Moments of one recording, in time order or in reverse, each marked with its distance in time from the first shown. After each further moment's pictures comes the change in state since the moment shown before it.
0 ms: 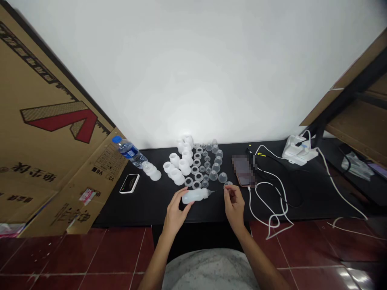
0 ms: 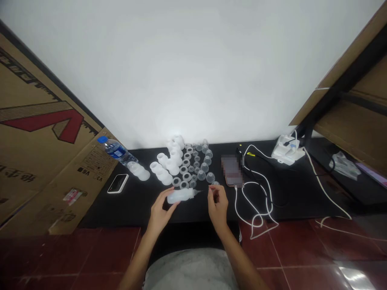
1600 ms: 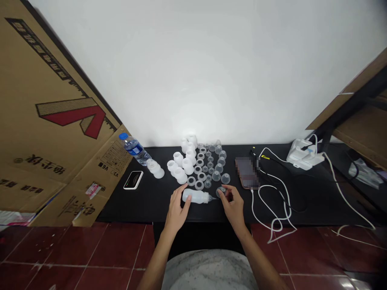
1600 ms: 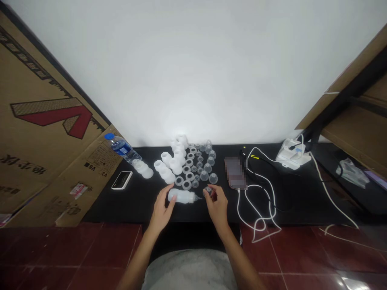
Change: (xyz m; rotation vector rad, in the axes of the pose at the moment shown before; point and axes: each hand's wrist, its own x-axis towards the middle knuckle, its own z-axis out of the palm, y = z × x) left_hand 0.002 0.006 -0.007 0.108 -0.038 -0.103; right_hand 0.005 0.012 0.004 -0.164 -0.103 -0.027
